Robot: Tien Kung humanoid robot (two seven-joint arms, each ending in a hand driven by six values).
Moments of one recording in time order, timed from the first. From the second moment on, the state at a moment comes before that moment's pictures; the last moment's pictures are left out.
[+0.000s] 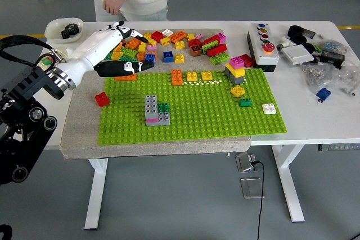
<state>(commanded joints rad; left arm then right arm) -0.51 0.24 -1.29 -1.35 2.08 -0.15 -0.20 0.08 -0.09 1.66 0.18 -1.75 0.02 -0.09</state>
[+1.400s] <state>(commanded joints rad) -0.50 0.27 -1.33 -1.39 2.04 -0.15 -0.18 0.08 -0.09 1.66 0.18 -1.76 0.01 -0.10</state>
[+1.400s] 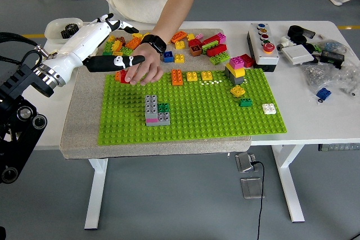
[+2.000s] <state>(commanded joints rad) -0.52 0.26 -1.32 -1.37 2.04 -0.15 -0.19 0.08 -0.09 1.66 0.18 -1.75 0.01 -0.10</state>
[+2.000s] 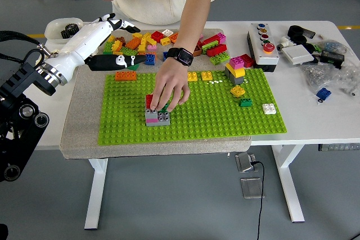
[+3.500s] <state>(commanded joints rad) -0.52 0.26 -1.32 -1.36 2.04 -0.15 -0.18 0.08 -0.09 1.66 0.18 -1.76 0.02 -0.10</state>
